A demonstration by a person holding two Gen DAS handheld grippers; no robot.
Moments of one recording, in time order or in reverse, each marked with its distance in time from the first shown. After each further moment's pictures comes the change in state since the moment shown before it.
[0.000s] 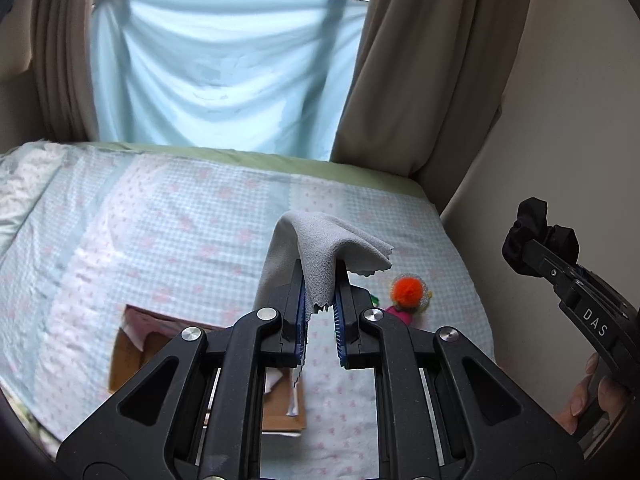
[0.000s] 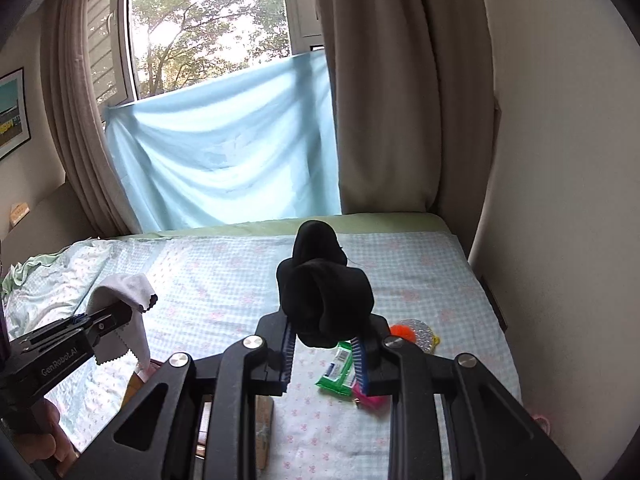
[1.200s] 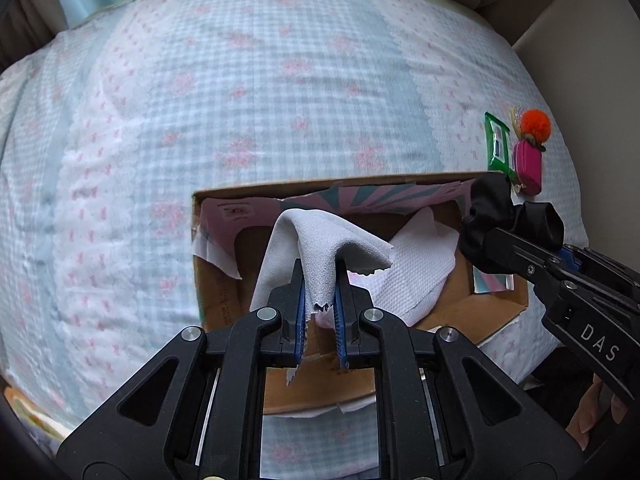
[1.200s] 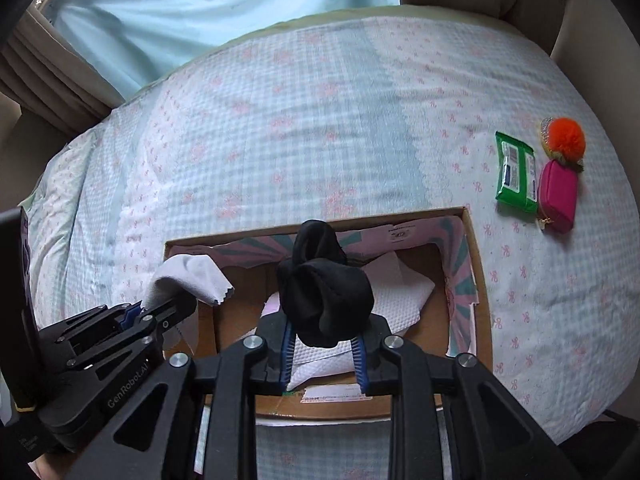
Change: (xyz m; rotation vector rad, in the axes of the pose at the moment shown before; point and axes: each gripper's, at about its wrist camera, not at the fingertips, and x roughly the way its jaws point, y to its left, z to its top) left arm 0.168 0.249 -0.100 0.104 0.608 0.003; right arm 0.218 0.207 -0.150 0.154 0.657 0.015
